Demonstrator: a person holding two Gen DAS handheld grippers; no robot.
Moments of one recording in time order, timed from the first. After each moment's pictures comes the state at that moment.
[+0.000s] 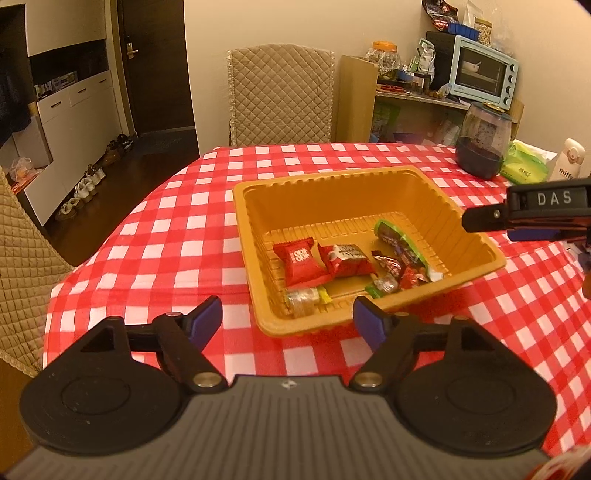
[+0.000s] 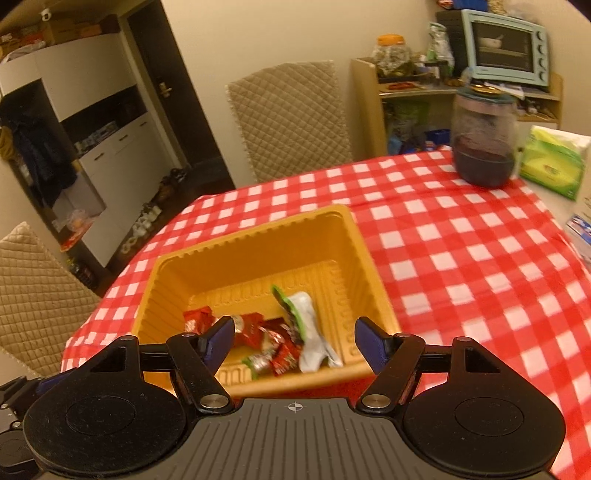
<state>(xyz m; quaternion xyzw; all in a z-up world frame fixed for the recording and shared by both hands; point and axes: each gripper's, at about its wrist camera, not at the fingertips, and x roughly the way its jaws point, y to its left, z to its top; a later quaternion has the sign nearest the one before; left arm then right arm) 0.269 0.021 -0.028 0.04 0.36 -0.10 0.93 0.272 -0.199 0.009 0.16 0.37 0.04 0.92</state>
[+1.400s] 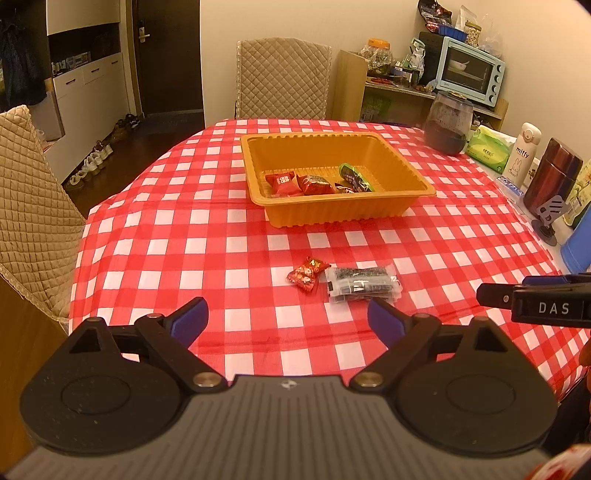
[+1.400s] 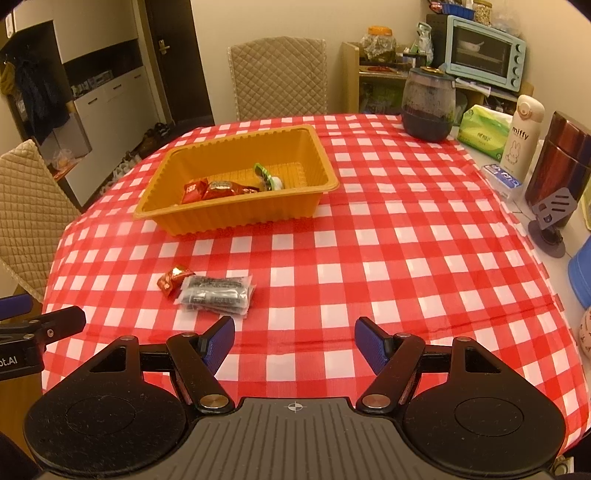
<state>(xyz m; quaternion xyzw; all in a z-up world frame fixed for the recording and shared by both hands) 0.111 0.039 -0.009 0.02 0.38 -0.10 0.92 0.083 -0.176 0.004 0.08 0.41 0.01 0.91</state>
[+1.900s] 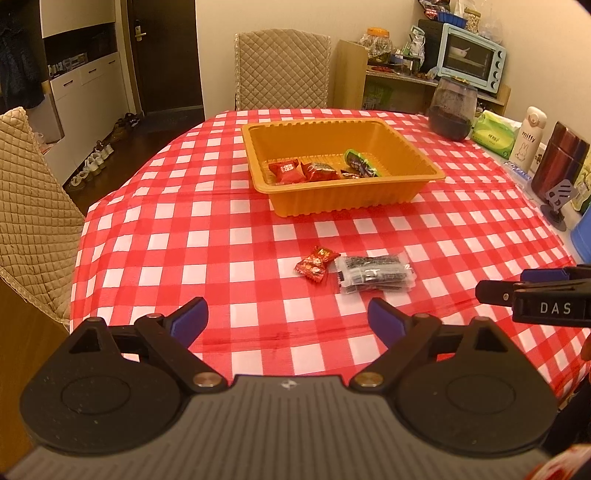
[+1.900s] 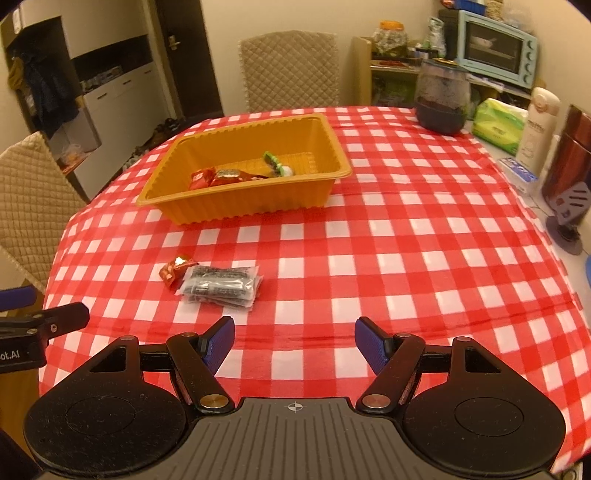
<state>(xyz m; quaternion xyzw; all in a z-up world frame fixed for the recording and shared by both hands) 0.122 0.039 -0.026 0.04 0.39 -0.10 0.92 0.091 -0.172 -0.017 0.08 0.41 0.03 0.91</state>
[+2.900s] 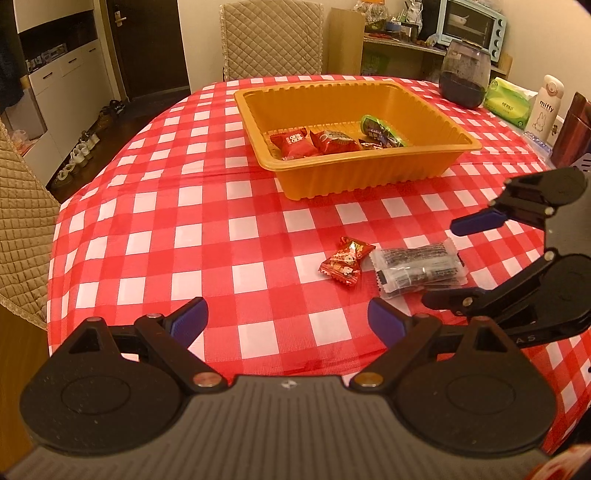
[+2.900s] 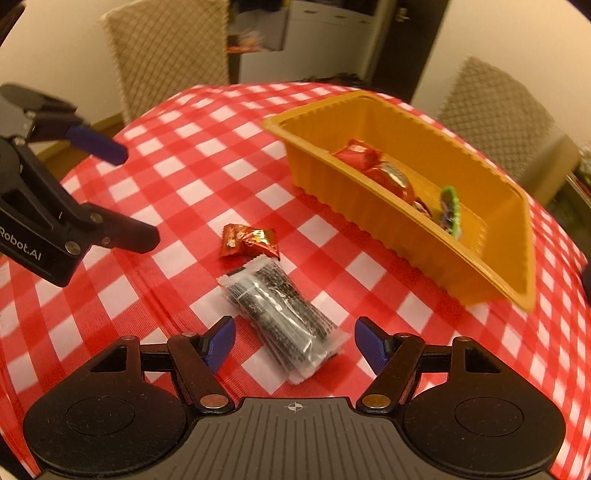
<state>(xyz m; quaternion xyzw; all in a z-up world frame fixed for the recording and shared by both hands) 0.187 0.046 -0.071 0.06 0.42 -0.11 0.90 0.187 -0.106 -0.082 -0.20 0.40 0.29 0.84</state>
